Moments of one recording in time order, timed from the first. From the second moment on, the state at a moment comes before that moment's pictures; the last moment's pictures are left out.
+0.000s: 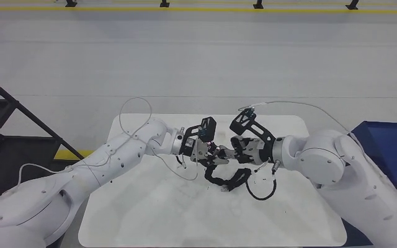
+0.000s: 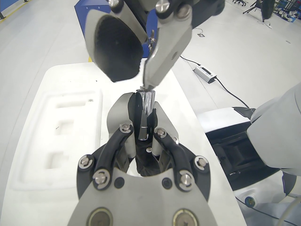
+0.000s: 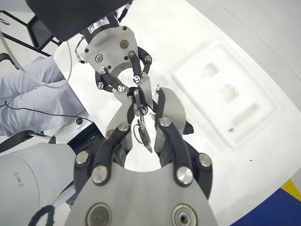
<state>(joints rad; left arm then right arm) 0.37 -1.07 -0.17 -1.19 0.69 -1.01 0.16 -0.84 -0.86 0.99 -2.02 -0.36 -0.02 1.13</state>
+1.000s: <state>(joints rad) 0.42 -1.05 -0.17 -1.13 0.79 -1.01 -0.06 -0.95 -0.82 1.16 -1.90 -0.29 -0.46 1.11</state>
